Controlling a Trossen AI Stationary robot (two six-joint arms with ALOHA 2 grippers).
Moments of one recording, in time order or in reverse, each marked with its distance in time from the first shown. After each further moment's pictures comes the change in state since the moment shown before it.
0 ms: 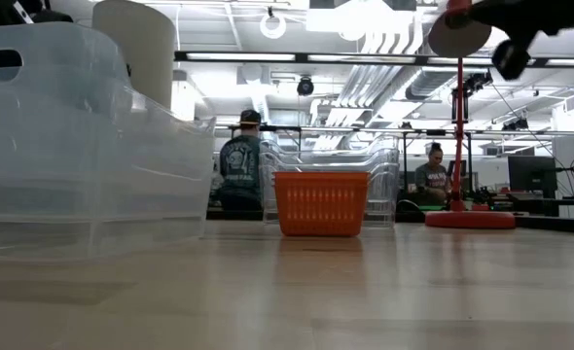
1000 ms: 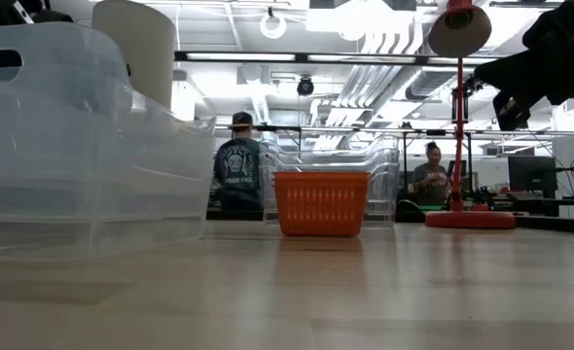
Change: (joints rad) left arm 0.000 0.000 0.001 0.001 -0.001 0.000; right arm 0.124 -0.299 -0.440 0.245 0.088 -0.230
